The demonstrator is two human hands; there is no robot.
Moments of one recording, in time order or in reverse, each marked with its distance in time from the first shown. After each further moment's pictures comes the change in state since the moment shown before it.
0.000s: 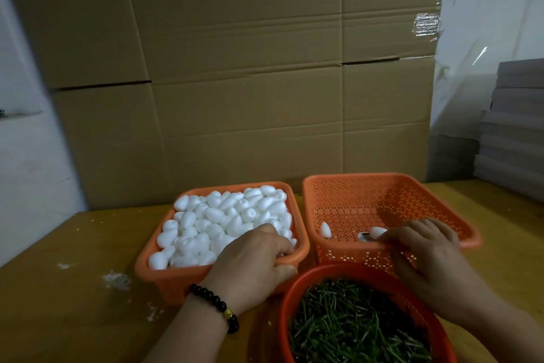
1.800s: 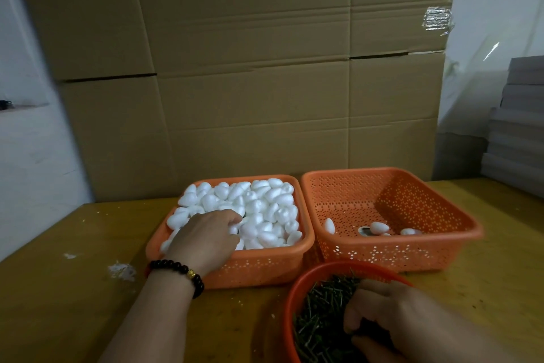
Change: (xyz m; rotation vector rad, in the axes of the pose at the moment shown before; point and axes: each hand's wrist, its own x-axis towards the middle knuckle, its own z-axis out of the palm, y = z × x) left_hand 0.004 -0.058 -0.024 0.096 0.039 -0.410; right_hand -0.028 -0.071 -0.019 -0.153 -0.421 -0.198
